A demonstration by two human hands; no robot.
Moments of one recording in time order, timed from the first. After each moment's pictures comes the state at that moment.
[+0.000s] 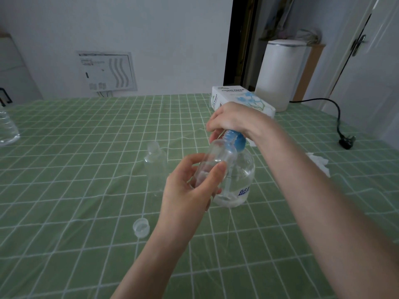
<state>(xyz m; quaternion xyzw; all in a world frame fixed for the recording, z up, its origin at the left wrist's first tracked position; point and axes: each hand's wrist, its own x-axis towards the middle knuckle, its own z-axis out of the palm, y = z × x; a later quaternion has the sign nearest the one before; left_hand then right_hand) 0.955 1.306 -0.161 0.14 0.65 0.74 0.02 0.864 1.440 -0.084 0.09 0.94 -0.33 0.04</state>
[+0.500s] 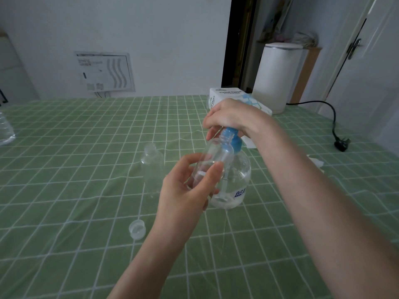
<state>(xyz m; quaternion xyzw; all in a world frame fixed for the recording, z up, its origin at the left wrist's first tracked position) 0.957 1.308 -0.159 0.15 0.64 0.75 0.02 0.864 1.441 -0.075 0.09 0.94 -0.33 0.03</state>
